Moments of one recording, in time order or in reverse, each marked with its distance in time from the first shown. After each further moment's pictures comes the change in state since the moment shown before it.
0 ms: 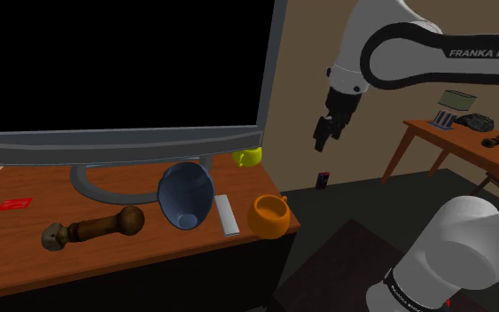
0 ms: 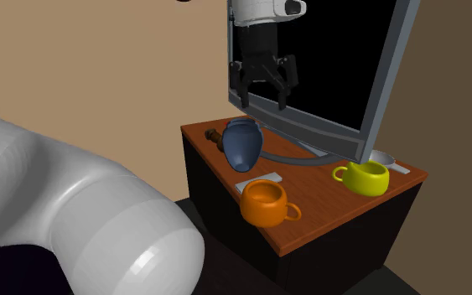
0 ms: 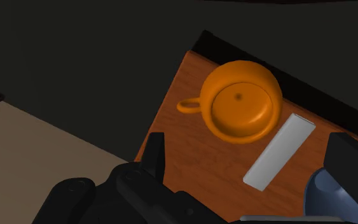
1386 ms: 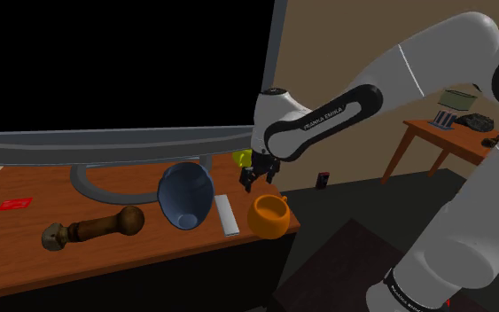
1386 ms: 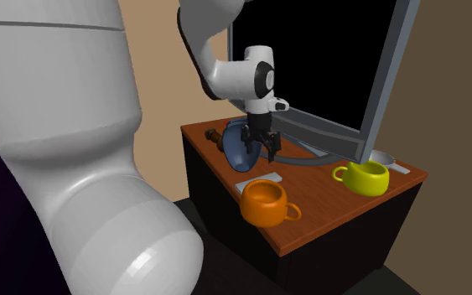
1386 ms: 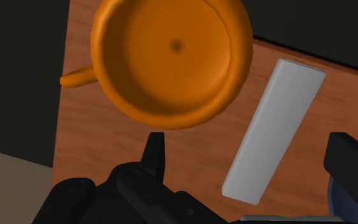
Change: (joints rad) arm -0.021 0.719 0.159 0.080 -0.038 0.596 0.382
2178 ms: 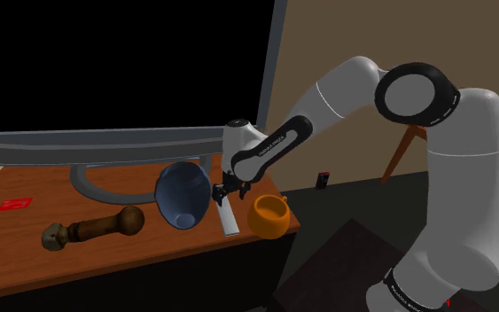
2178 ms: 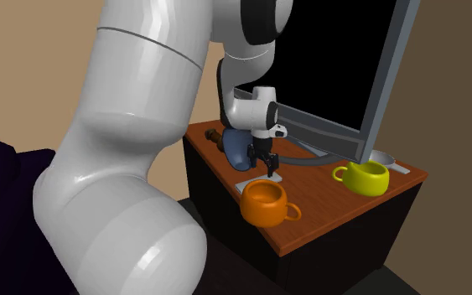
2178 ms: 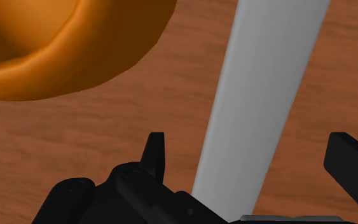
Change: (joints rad) arm 0.070 0.482 -0.046 0.319 -0.129 0.139 0.216
